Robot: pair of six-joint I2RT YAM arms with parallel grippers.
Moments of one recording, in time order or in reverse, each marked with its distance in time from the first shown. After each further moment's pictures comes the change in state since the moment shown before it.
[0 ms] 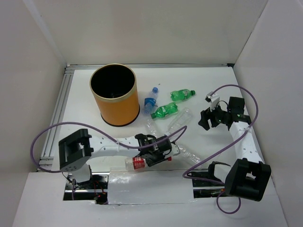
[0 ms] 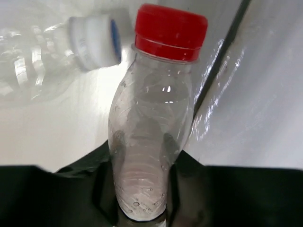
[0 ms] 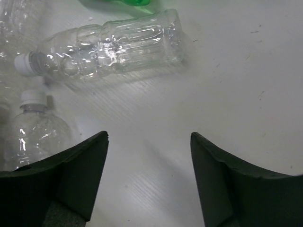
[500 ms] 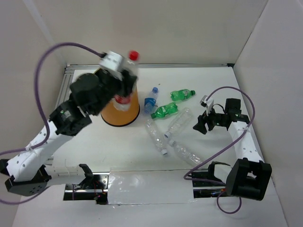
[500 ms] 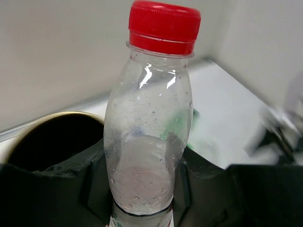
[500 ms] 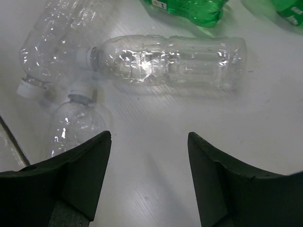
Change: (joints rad) left arm 0.338 -0.512 0.537 0.094 -0.330 -0.027; right arm 0.033 0.000 -0.005 -0.117 -0.202 -0.185
